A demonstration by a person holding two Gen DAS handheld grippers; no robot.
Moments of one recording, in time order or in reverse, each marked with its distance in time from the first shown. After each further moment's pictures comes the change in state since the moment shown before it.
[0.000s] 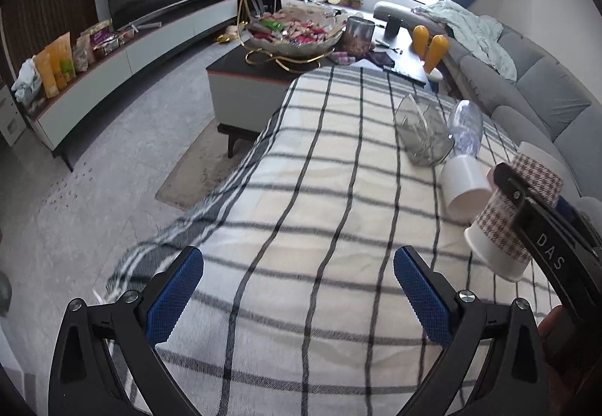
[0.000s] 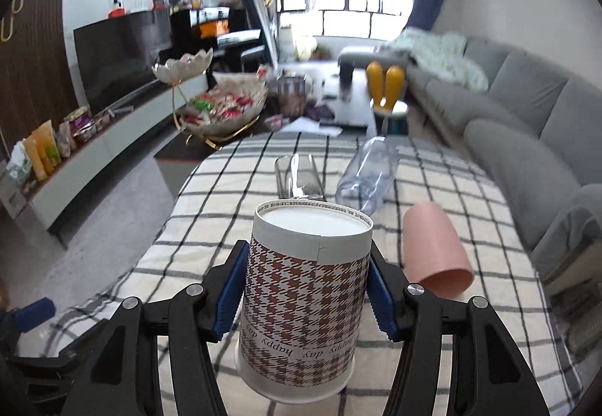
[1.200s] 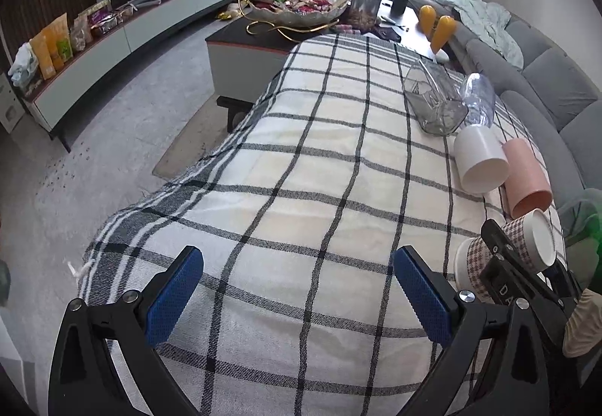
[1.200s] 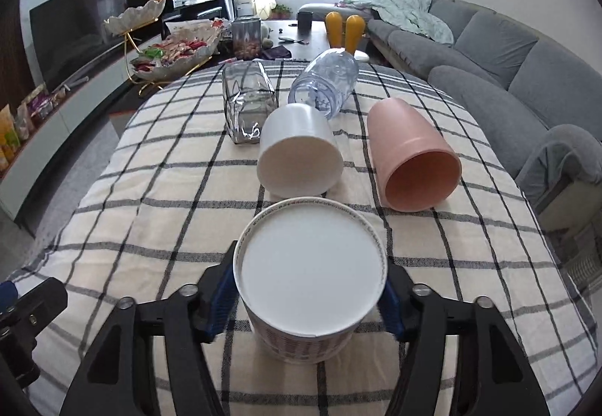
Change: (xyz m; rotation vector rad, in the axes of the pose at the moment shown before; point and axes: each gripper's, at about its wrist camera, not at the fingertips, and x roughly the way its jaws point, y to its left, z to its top) left arm 0.024 0.000 -0.013 -0.013 0.080 0.004; right arm 0.029 -0.015 -0.061 0.066 0.190 -0.108
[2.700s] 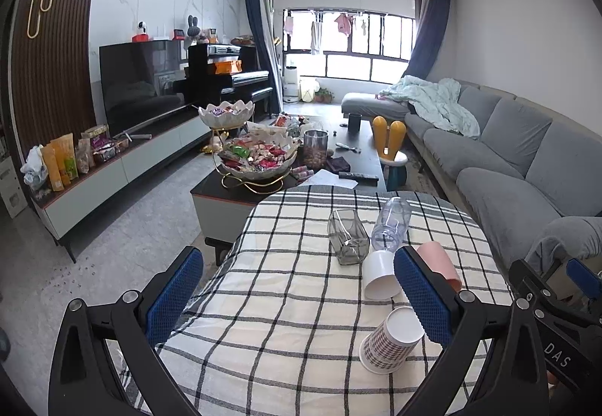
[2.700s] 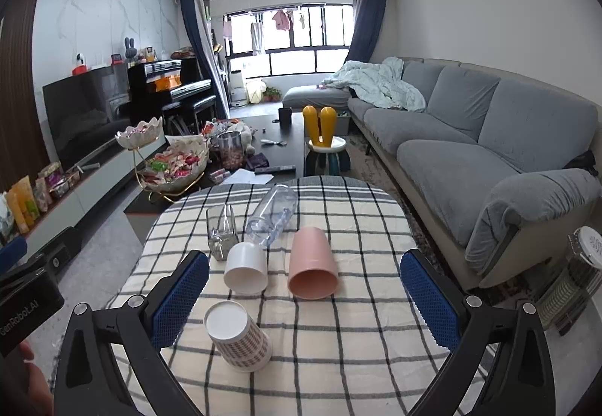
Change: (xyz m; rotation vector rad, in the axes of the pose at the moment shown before) left arm -0.158 -0.081 0.012 0.127 -0.507 -0.026; right arm -0.160 -0.098 0.038 0.085 -0.310 0.025
